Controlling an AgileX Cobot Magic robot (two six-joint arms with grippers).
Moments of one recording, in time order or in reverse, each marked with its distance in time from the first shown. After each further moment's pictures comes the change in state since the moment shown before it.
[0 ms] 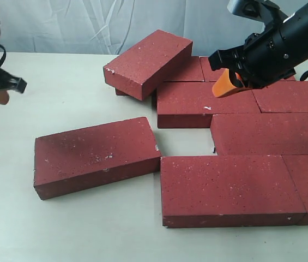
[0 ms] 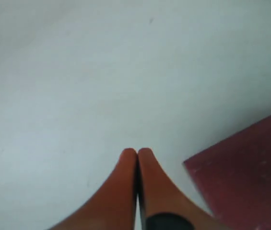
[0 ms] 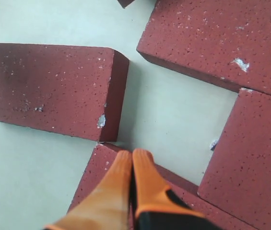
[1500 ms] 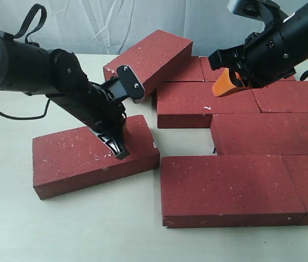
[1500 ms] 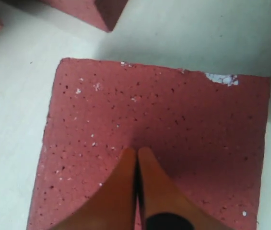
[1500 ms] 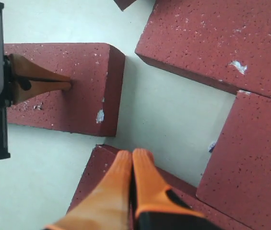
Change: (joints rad) left arm -0.523 0.256 -0.002 -0.287 -0.266 0.666; right arm 0.000 0.000 0.000 0.000 -0.005 0.000
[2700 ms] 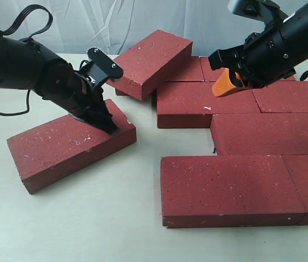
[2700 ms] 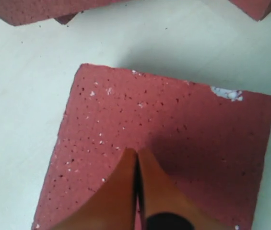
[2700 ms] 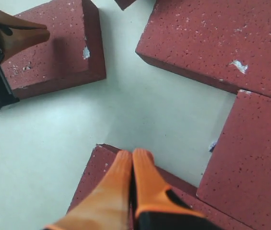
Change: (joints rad) left arm 0.037 -0.019 0.011 0.623 -0.112 -0.824; right arm 0.000 0.000 0.000 0.001 0.000 0.000
